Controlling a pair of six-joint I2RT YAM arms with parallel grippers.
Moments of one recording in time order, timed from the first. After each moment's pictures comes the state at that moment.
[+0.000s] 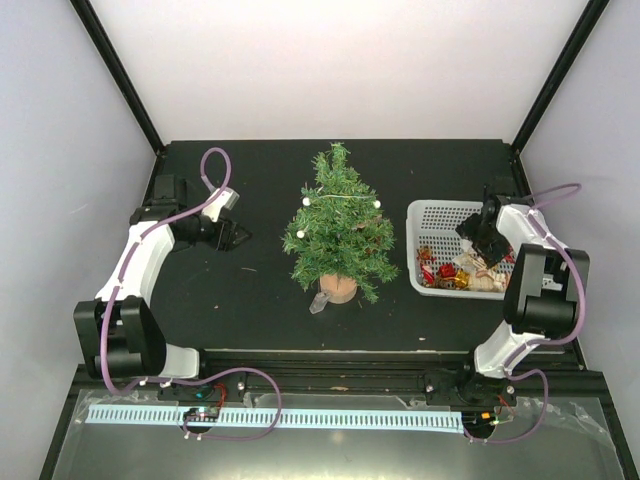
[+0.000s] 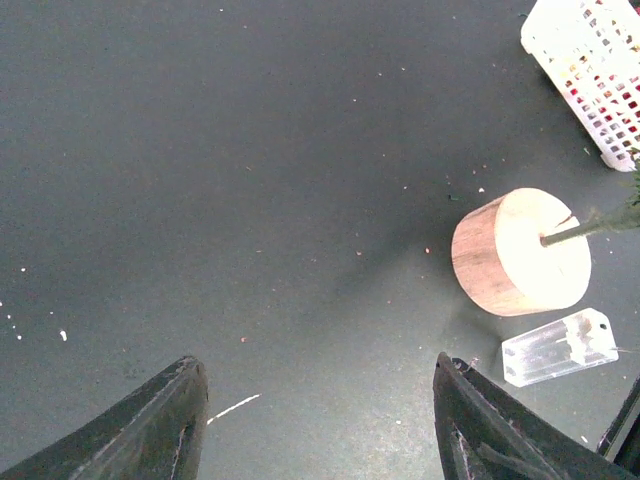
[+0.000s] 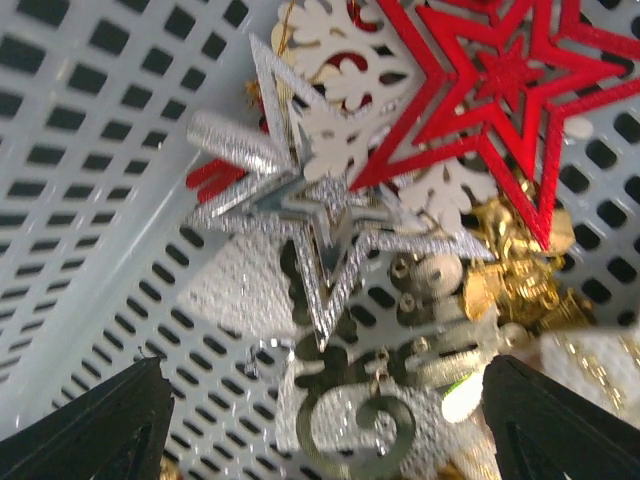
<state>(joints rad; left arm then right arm) 0.10 1.38 1.08 -0.80 0.72 0.44 -0.13 1.66 1.13 -0.79 0.05 0.79</state>
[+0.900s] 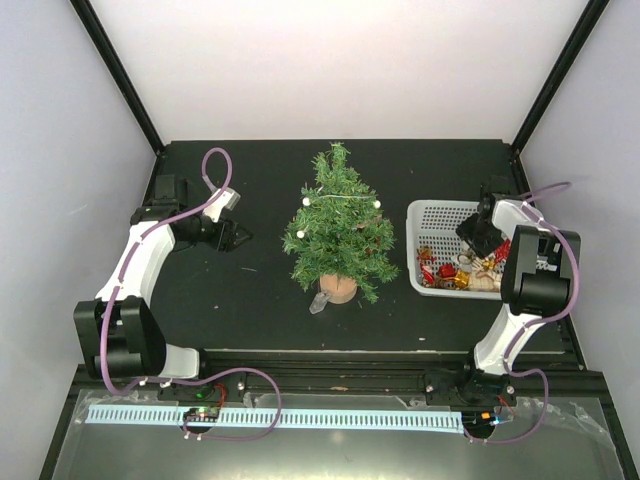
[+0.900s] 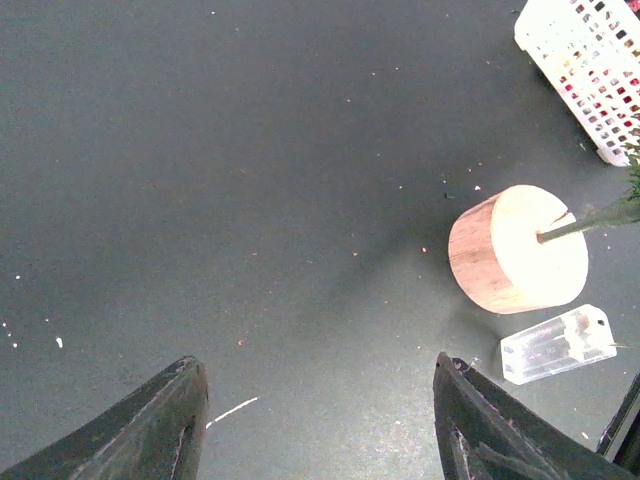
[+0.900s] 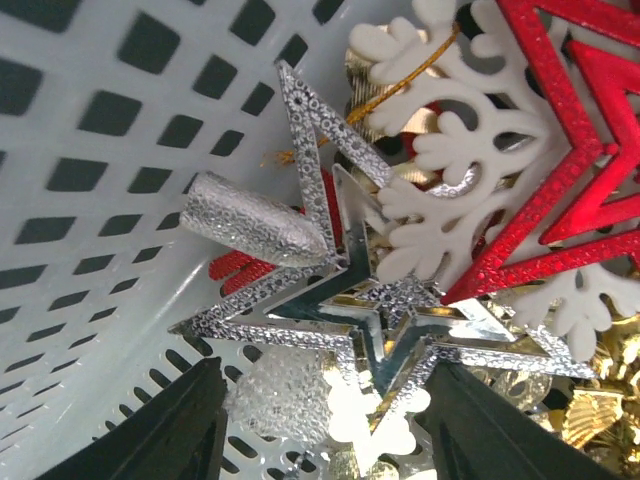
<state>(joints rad) 0.09 1.38 1.08 -0.80 0.73 0.46 -0.15 1.83 1.19 -0.70 0.02 0.77</state>
